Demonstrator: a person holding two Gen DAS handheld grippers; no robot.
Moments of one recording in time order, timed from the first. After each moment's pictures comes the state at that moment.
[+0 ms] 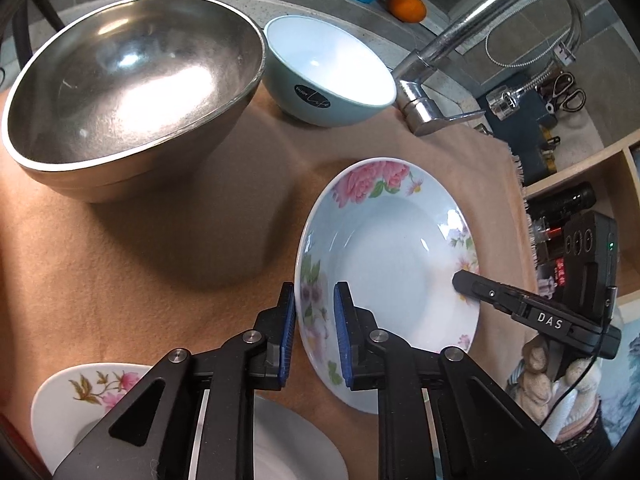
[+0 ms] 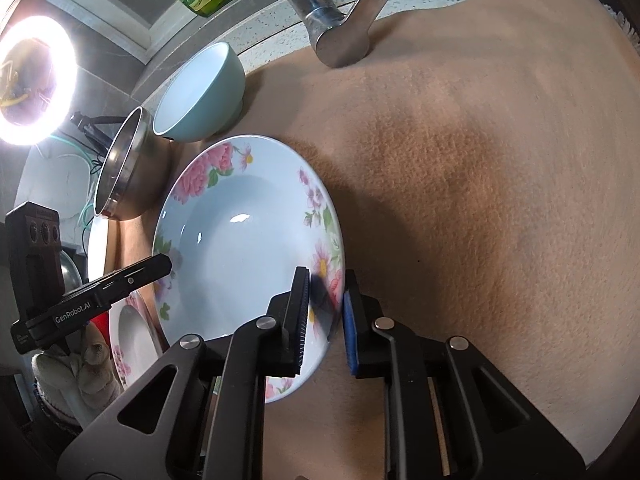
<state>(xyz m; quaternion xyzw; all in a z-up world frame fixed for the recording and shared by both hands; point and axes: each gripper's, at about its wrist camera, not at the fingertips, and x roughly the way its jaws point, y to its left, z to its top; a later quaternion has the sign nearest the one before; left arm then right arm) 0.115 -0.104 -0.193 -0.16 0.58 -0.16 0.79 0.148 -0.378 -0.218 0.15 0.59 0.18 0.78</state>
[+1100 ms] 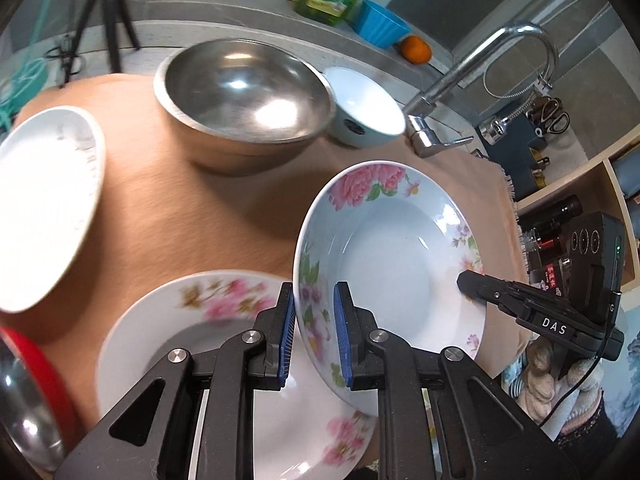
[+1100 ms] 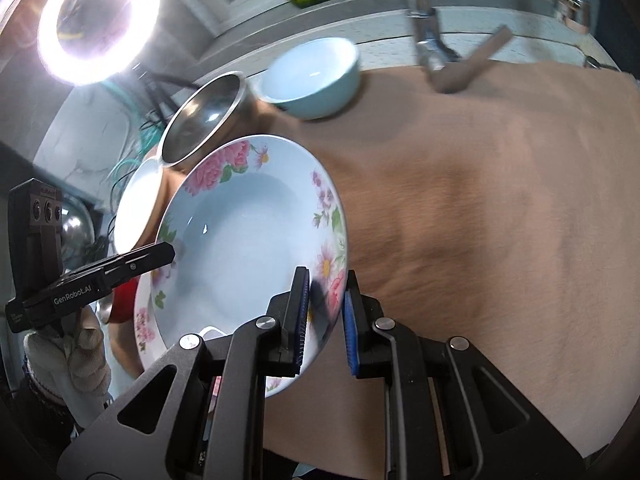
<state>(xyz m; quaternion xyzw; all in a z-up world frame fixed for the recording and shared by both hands) 0.051 -0.042 -0.153 -0.18 0.54 -0.12 0.81 0.101 -0.307 -0.167 0.09 0.55 0.25 0.79</state>
